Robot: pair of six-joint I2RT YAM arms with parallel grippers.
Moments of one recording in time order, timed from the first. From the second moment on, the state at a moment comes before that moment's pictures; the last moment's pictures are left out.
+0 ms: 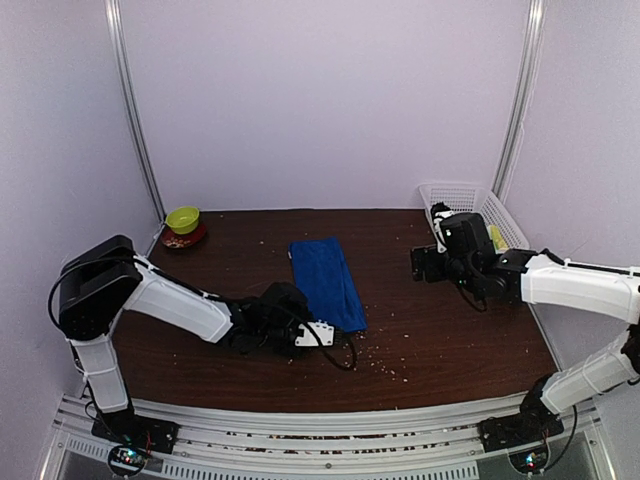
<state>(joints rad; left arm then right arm) -1.02 1.86 0.90 0.18 -0.22 0.89 0.67 1.30 0.86 -0.14 0.51 0.25</state>
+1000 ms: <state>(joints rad) -0.80 1.69 0.87 -0.19 0.35 0.90 1.06 1.50 0.61 0.37 0.16 -0.52</state>
